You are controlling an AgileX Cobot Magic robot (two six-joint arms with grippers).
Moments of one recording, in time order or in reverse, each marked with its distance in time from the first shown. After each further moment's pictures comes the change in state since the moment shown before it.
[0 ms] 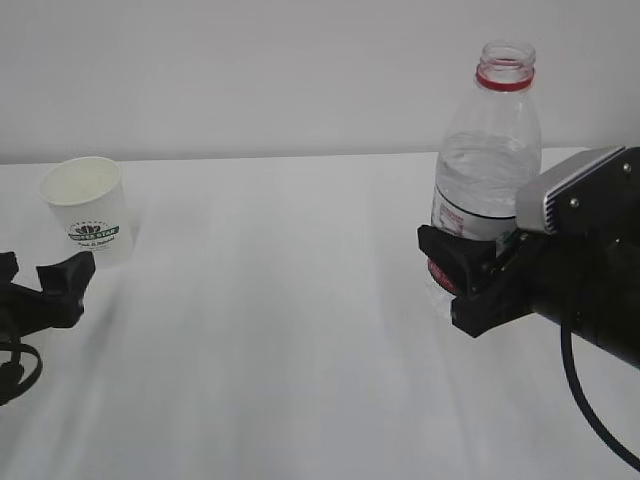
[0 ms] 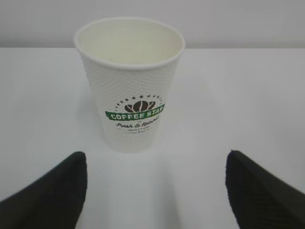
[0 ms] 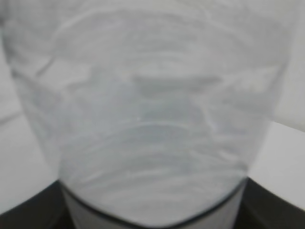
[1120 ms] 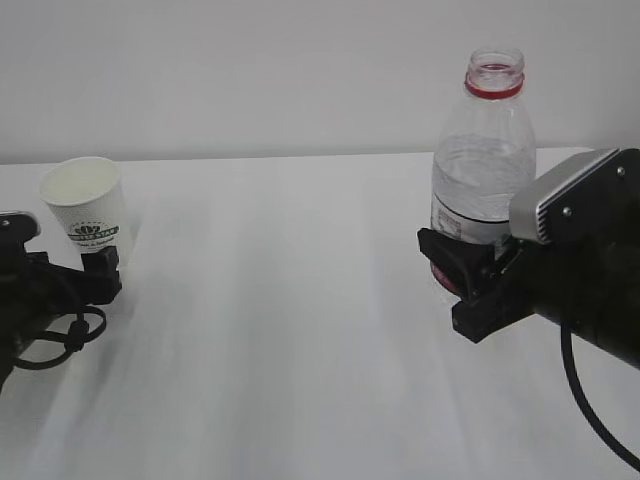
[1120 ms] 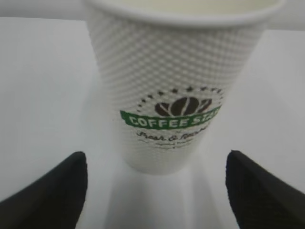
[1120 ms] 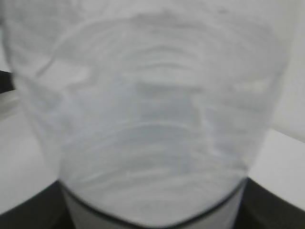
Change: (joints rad) left arm 0.052 0.338 -0.282 -0.062 -0.003 0.000; right arm 0.000 -0.002 0.000 0.000 0.004 -0.067
